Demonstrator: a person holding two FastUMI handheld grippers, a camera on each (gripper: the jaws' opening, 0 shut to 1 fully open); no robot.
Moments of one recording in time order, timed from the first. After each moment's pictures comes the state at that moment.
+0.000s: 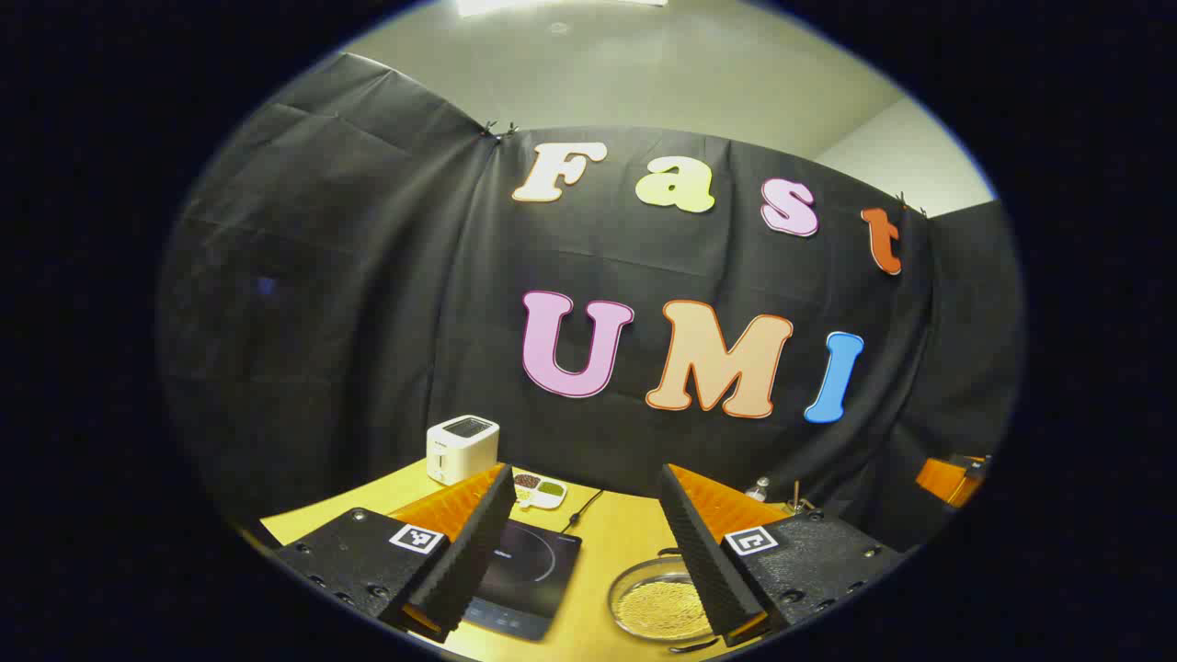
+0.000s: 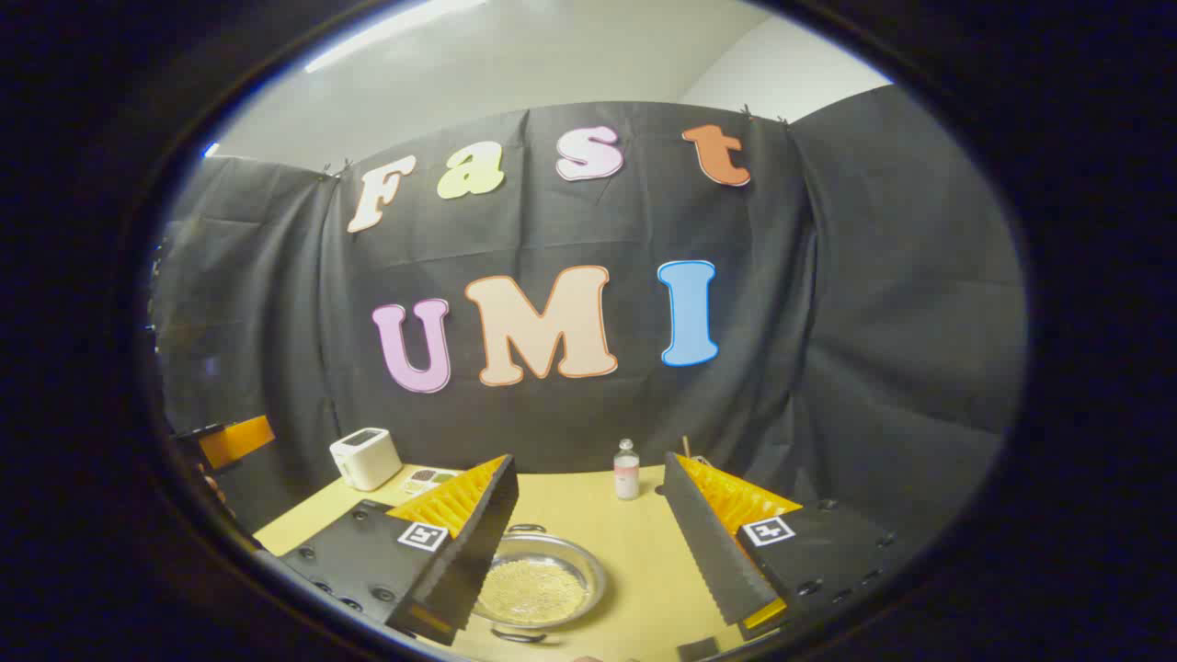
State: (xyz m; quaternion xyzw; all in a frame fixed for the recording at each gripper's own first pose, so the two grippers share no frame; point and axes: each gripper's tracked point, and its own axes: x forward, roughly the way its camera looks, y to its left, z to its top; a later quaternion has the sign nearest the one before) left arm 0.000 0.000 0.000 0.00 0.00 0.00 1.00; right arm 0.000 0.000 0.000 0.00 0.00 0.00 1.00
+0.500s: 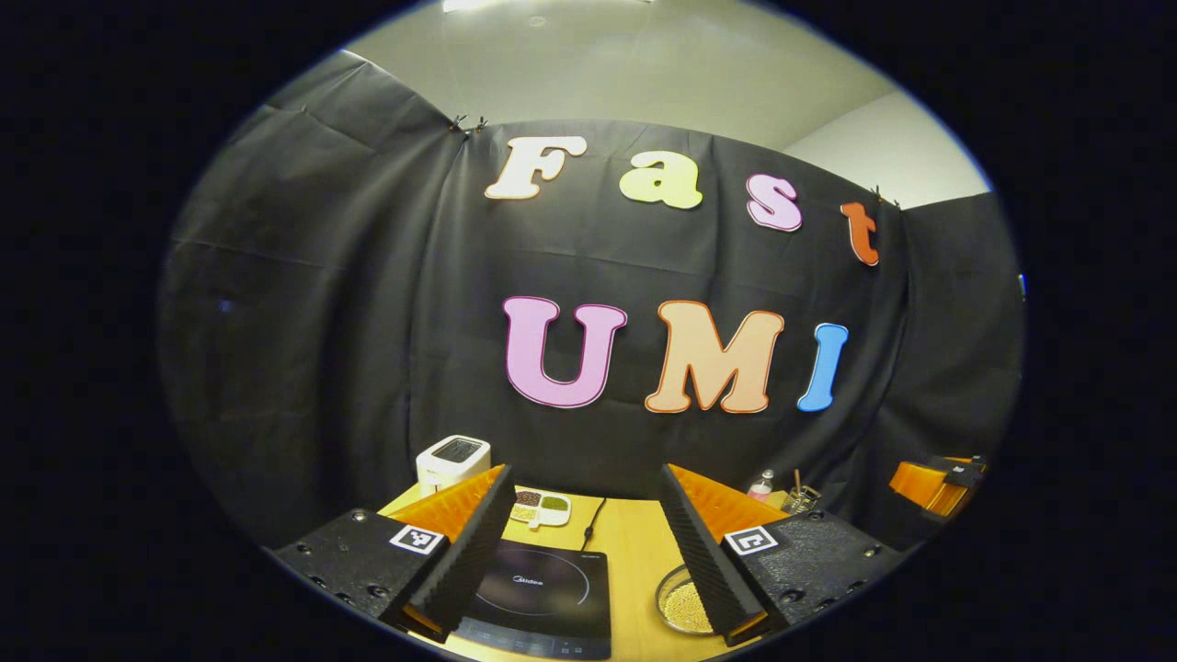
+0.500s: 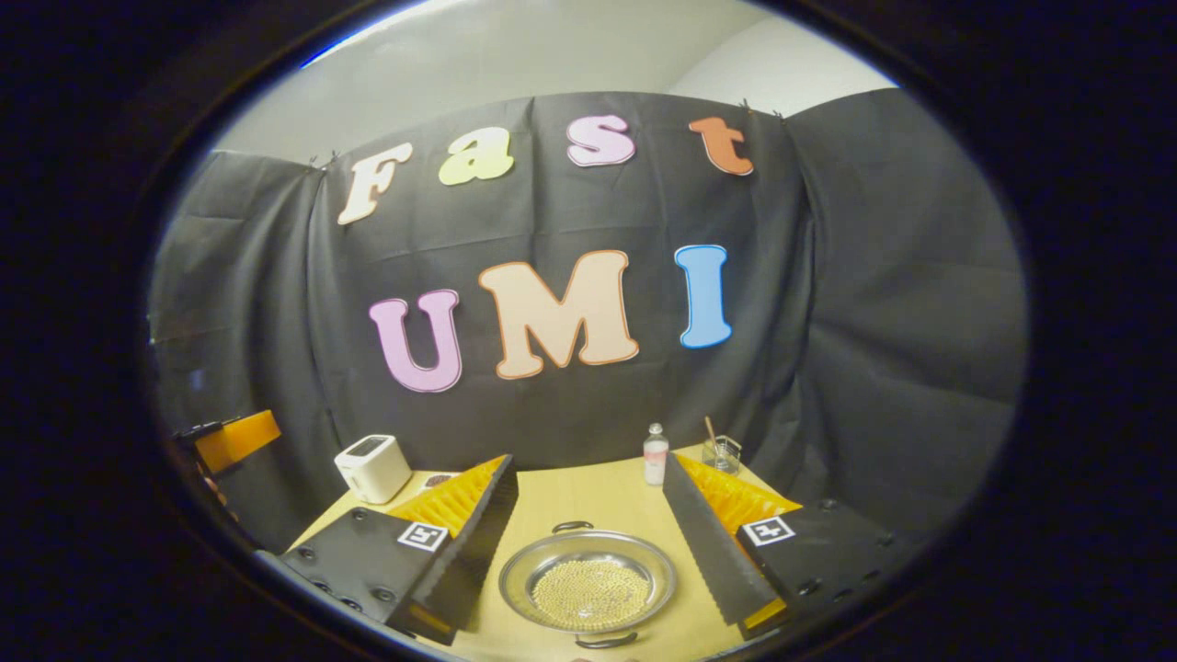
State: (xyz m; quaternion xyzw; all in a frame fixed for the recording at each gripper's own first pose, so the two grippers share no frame) left arm 0.036 0.044 0.013 0.02 0.01 -0.04 1.00; right arm 0.004 0.077 -0.015 0.01 0.02 -0.02 1.00
